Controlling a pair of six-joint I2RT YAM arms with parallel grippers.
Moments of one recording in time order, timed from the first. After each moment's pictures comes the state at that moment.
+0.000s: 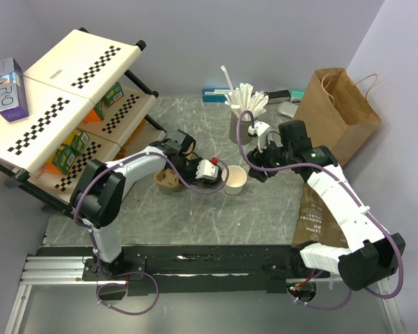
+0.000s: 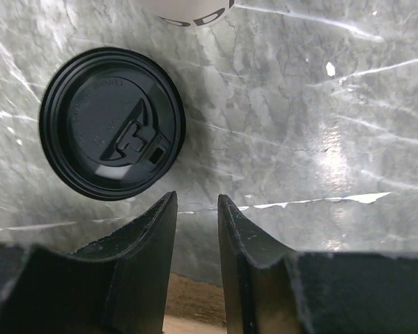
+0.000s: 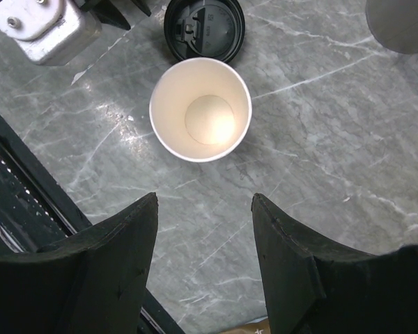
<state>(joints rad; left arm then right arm) -0.58 1.80 1.24 -0.55 0.55 1.06 0.33 1.19 1.19 -0.83 -0.41 -0.35</state>
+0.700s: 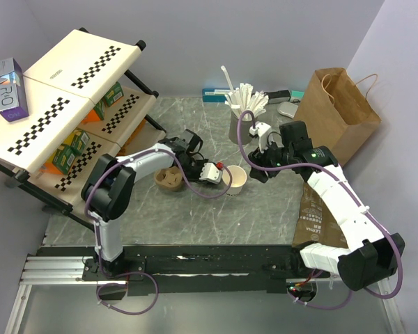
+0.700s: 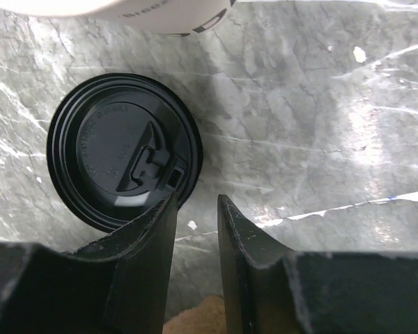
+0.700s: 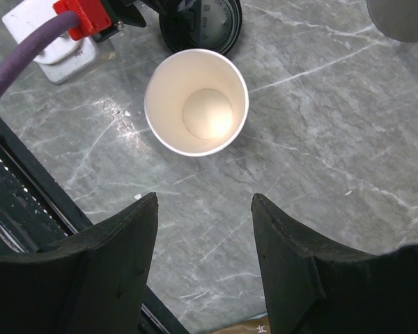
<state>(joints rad) -0.61 1.90 1.33 -0.59 0.52 1.23 0.32 1.19 1.17 -0.83 -0.40 -0.35</state>
